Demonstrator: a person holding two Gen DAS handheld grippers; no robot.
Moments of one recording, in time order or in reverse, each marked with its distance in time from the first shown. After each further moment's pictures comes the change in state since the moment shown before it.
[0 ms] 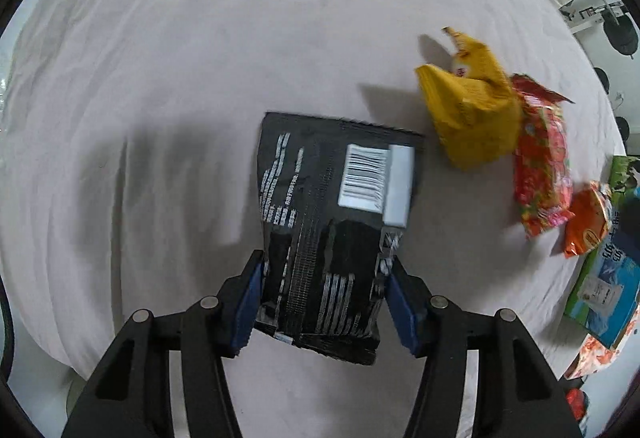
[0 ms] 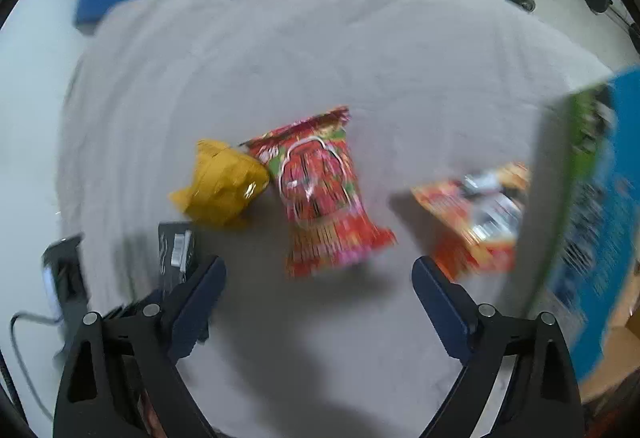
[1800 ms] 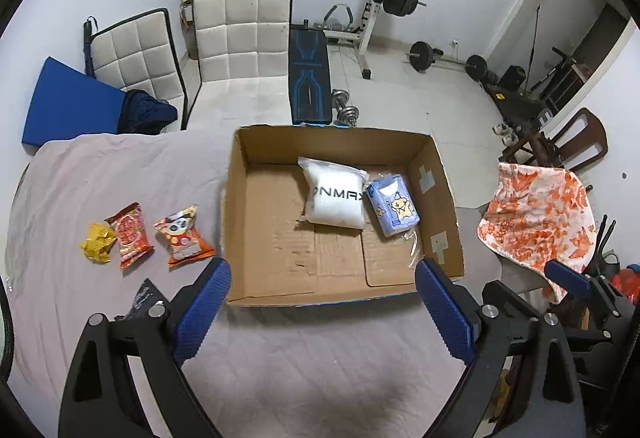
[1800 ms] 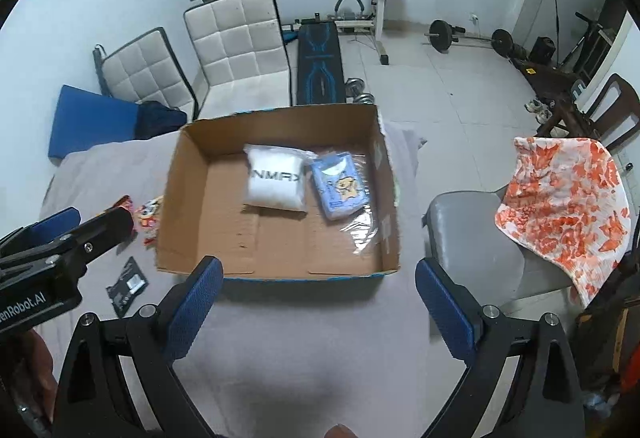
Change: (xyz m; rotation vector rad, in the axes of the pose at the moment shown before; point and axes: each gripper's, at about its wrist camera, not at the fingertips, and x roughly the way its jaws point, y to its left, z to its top) left arm -0.230 -0.428 -0.231 0.575 -0.470 -0.165; right arm -0.301 -0.343 -0.275 0.227 -0.525 -0.183
